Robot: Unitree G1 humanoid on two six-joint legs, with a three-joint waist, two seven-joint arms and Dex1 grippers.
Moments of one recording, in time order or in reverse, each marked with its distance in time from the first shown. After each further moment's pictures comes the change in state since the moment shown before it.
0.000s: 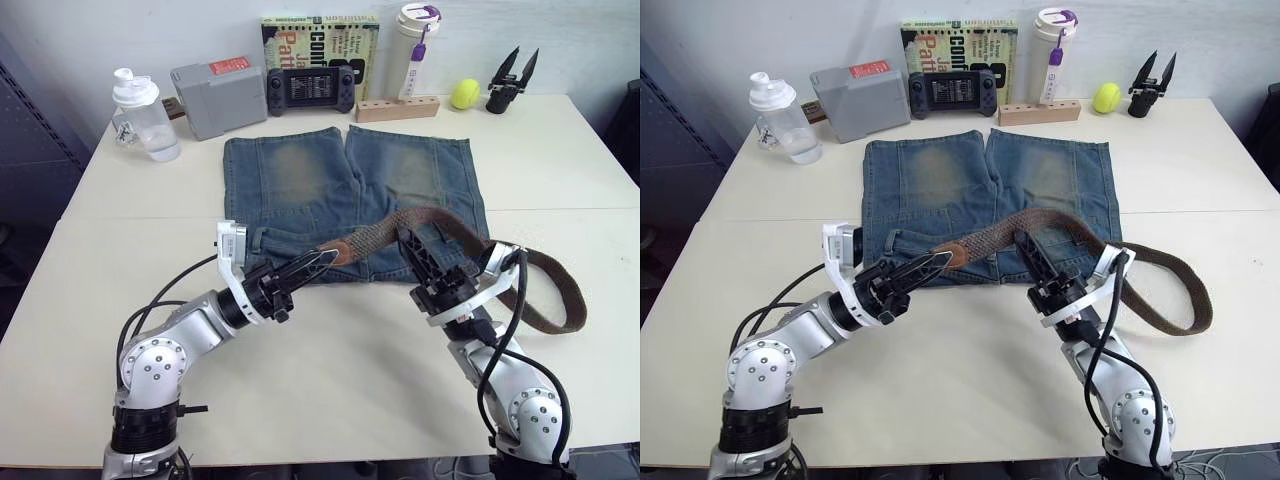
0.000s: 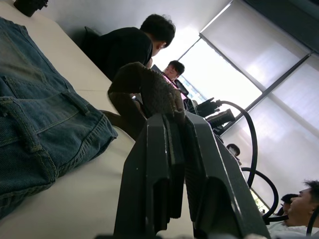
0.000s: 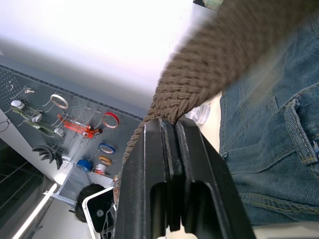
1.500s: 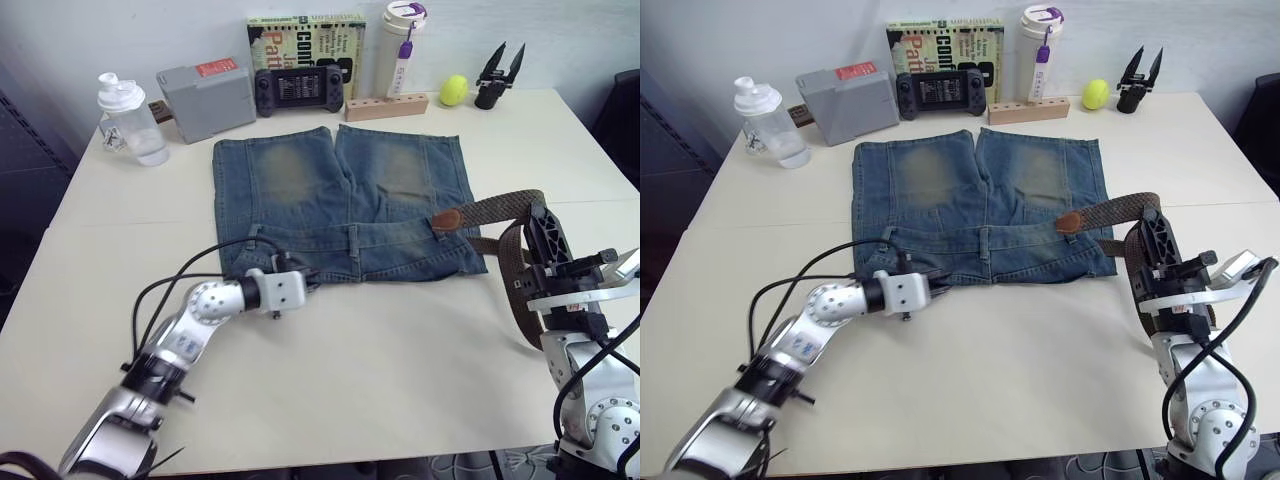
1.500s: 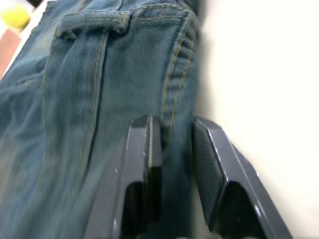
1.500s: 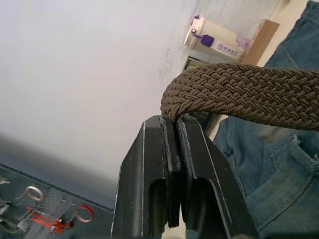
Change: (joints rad) left arm -0.052 0.295 -0.403 0.384 1.319 -1.102 -0.192; right arm 0.018 -0.149 -0.370 0.058 0.181 -0.099 -0.035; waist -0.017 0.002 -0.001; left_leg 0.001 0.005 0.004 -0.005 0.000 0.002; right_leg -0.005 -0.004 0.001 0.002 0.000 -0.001
